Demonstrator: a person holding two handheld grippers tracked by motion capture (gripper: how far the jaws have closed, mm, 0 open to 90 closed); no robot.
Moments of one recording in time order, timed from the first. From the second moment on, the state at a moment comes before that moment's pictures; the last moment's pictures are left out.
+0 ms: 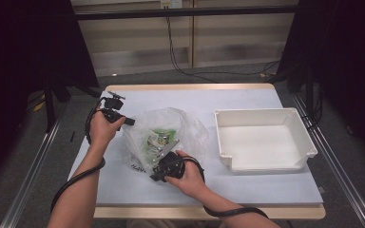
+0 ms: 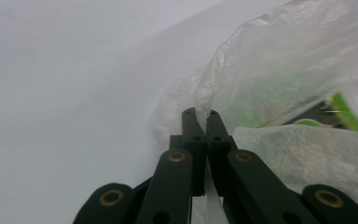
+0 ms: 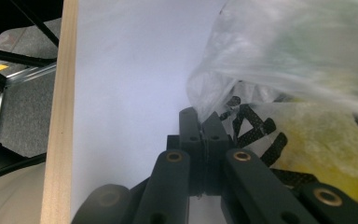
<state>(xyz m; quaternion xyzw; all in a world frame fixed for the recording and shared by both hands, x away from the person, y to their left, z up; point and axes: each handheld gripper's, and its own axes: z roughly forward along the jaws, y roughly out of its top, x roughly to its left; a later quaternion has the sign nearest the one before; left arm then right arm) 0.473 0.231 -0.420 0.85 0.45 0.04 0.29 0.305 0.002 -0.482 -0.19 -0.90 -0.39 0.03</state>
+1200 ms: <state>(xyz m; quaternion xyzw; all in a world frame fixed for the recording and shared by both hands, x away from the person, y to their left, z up) 0.451 0.217 -0.375 0.84 0.42 0.07 0.34 0.305 -0.008 -0.479 -0.21 -0.90 -0.39 0.01</state>
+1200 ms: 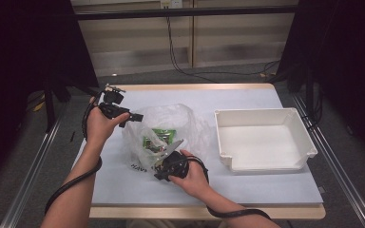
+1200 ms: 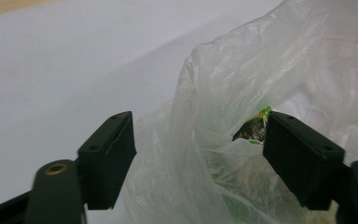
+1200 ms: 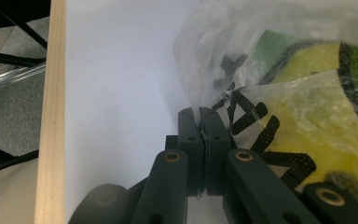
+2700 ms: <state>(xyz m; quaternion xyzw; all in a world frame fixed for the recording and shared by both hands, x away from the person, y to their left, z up) 0.416 0.244 -0.428 0.86 0.44 0.02 0.26 0.305 -0.025 -0.471 -0.23 -0.89 -0.40 0.01</state>
